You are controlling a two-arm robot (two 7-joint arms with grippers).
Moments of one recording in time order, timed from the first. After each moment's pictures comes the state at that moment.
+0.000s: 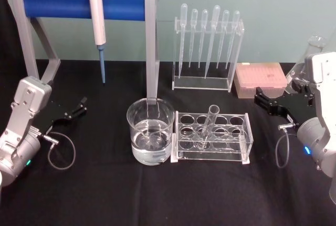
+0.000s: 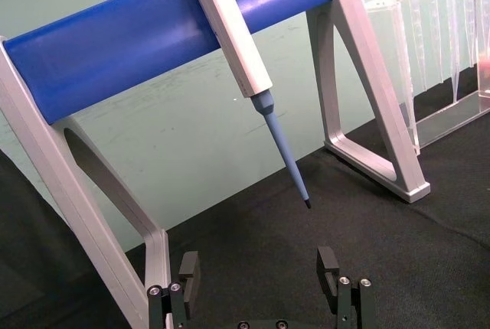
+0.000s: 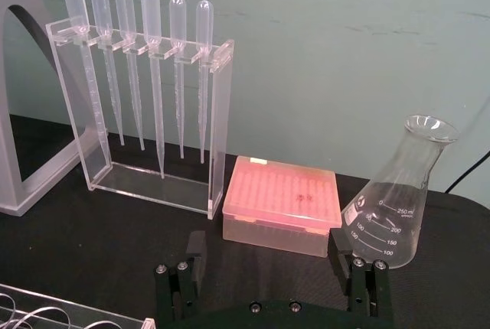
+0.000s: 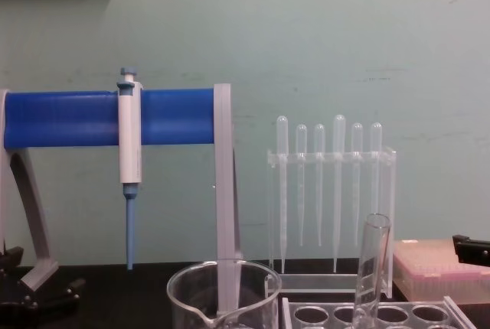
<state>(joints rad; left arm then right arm) -0.20 0.60 0.45 -1.41 -0.25 -0.12 0.03 0.12 0.41 -0.26 -1.66 0.27 0.28 -0.11</state>
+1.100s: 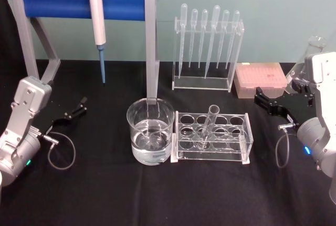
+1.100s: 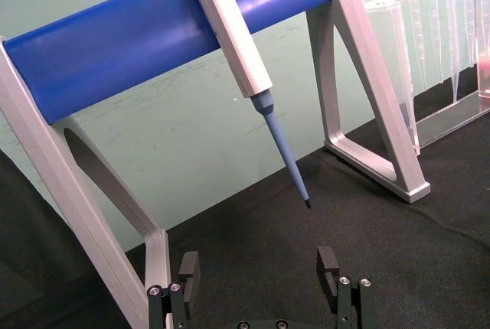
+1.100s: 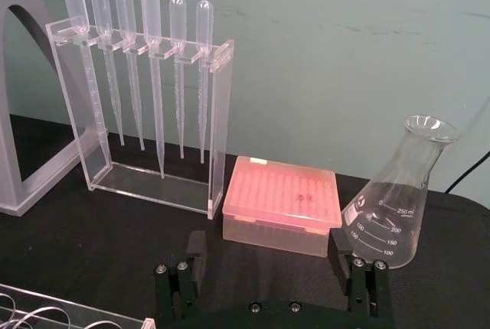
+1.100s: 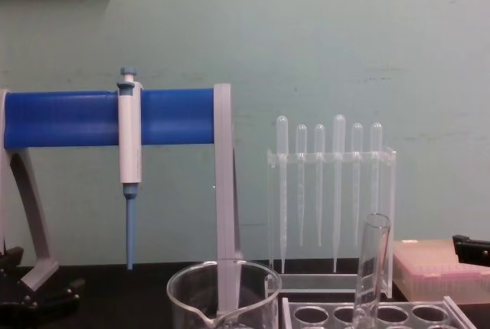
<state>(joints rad) -0.20 0.60 0.45 -1.41 -0.25 -0.12 0.03 0.12 0.41 -0.26 -1.66 0.27 0.28 -0.11</state>
